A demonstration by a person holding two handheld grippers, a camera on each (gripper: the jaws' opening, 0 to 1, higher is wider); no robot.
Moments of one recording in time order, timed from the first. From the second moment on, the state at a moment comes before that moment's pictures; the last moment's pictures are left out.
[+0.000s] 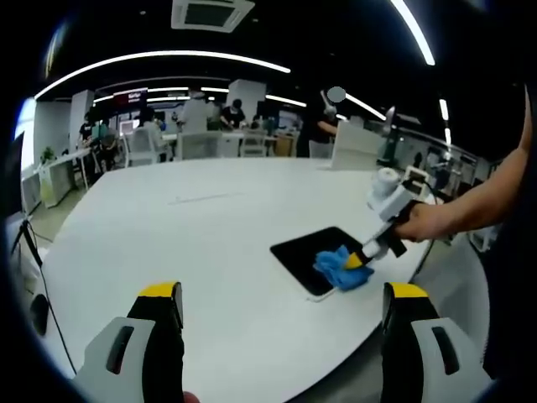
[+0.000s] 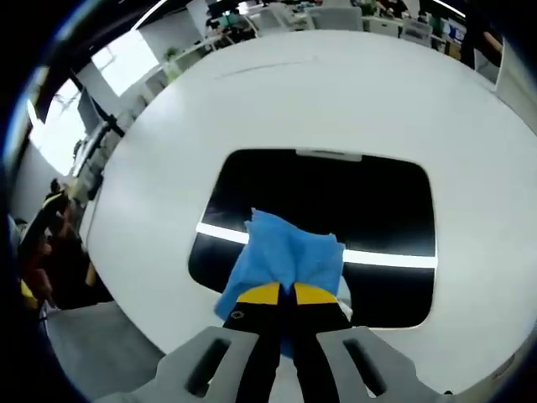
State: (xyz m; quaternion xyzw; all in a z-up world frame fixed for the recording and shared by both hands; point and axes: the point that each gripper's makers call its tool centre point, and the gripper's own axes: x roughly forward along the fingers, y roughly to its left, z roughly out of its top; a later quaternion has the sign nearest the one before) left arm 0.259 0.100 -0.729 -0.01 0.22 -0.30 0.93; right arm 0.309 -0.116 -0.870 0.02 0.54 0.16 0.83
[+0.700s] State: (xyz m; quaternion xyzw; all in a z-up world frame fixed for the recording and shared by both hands) left arm 0.260 0.107 -0.727 -0.01 0.22 -0.30 0.93; right arm 0.311 -0.096 -0.870 0.02 0.53 0.17 0.83
